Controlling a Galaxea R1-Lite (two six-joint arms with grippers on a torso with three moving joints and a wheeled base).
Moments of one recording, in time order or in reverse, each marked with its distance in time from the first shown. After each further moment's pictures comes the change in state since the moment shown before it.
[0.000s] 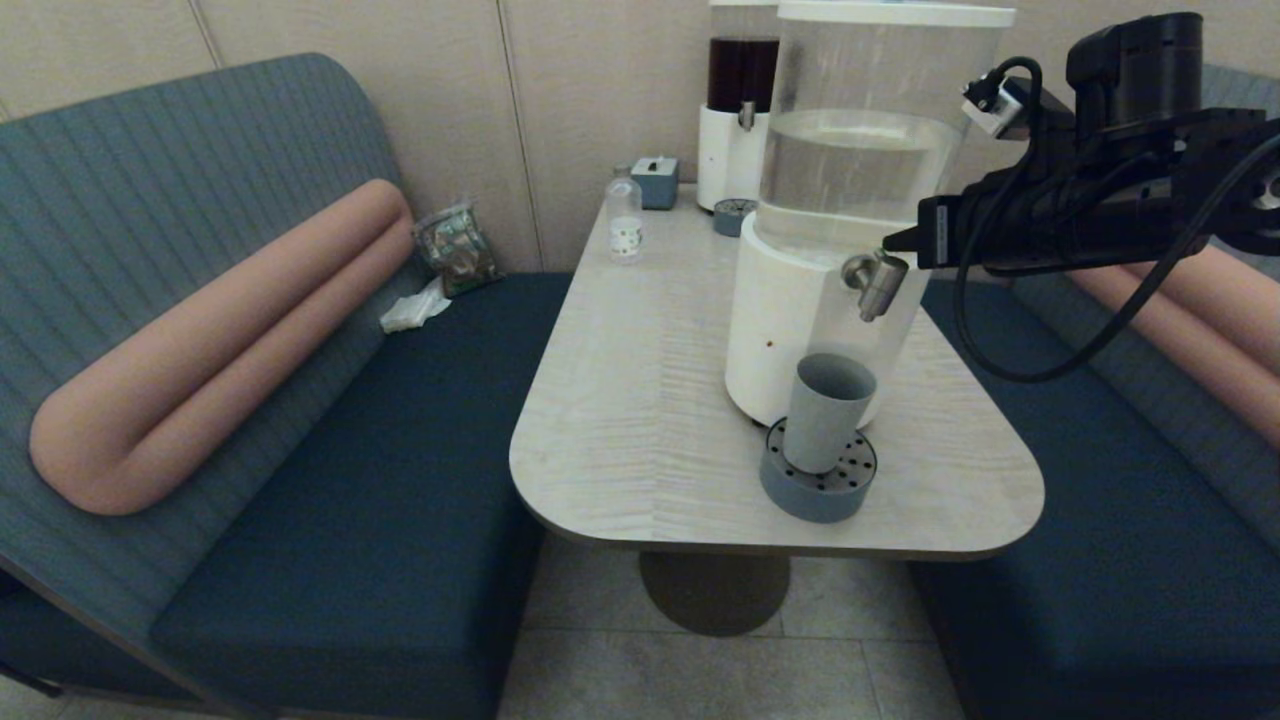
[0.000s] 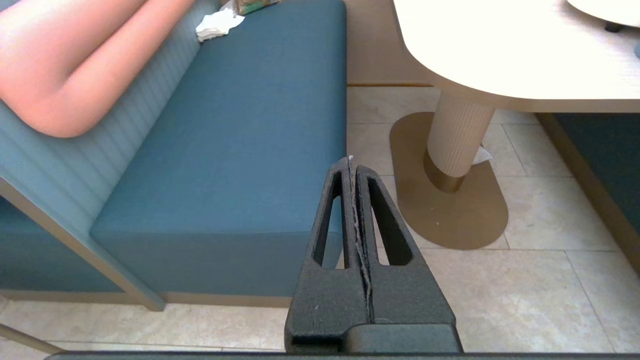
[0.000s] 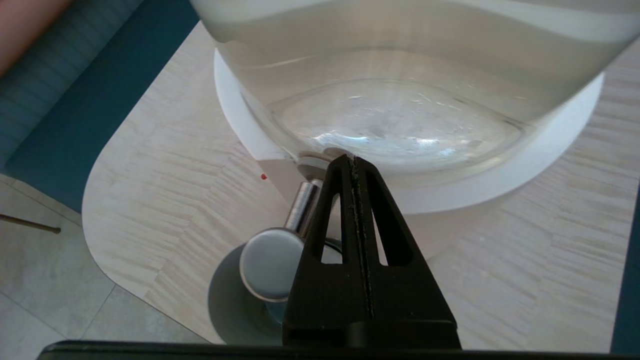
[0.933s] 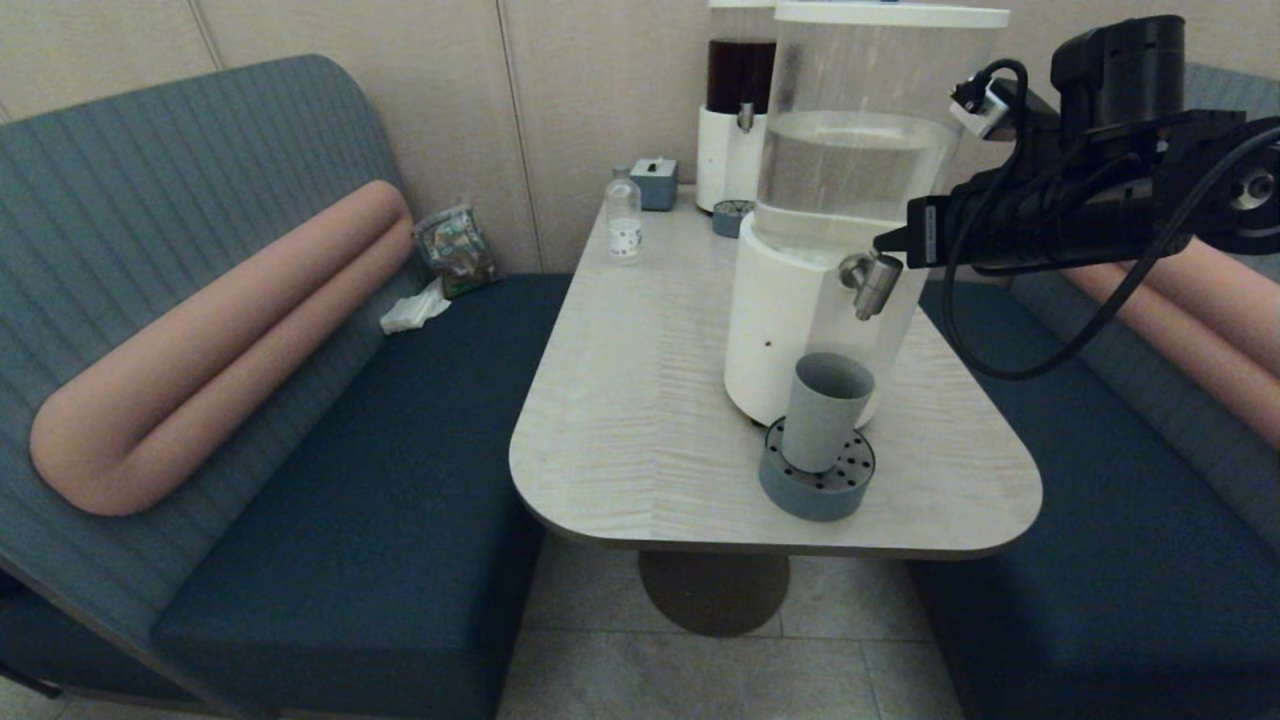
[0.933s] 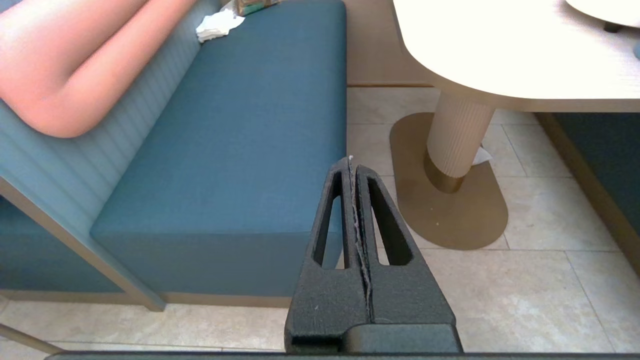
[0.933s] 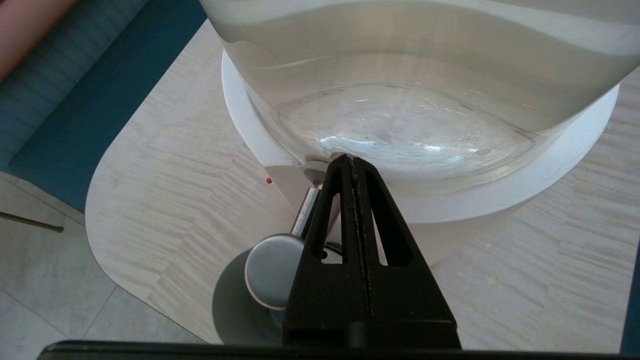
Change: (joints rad) left arm 0.000 0.000 0.000 0.000 0.000 0.000; right arm 0.003 0.029 -0.033 0.000 0.001 0.000
